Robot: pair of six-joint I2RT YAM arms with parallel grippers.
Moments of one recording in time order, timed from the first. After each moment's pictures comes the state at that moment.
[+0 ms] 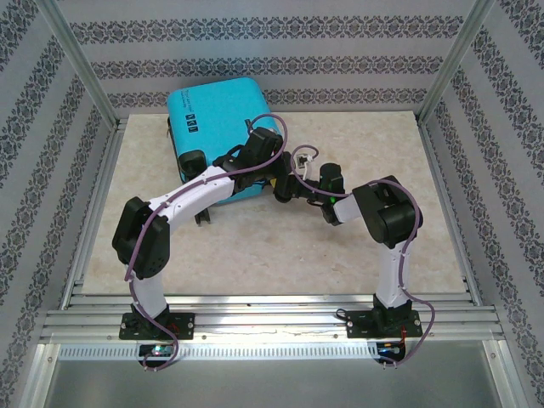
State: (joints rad) left arm -0.63 1.84 1.54 -0.36 0.02 -0.76; right arm 0.34 2.07 0.88 1.00 -0.76 0.72
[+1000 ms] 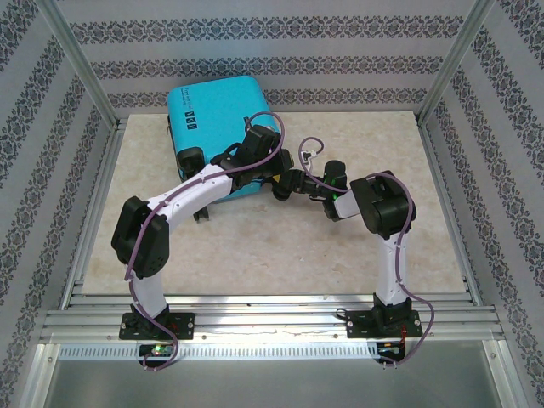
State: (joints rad) left arm -0.62 1.84 1.55 -0.36 0.03 -0.77; right arm 0.30 2.18 0.96 1.14 -0.91 0.93
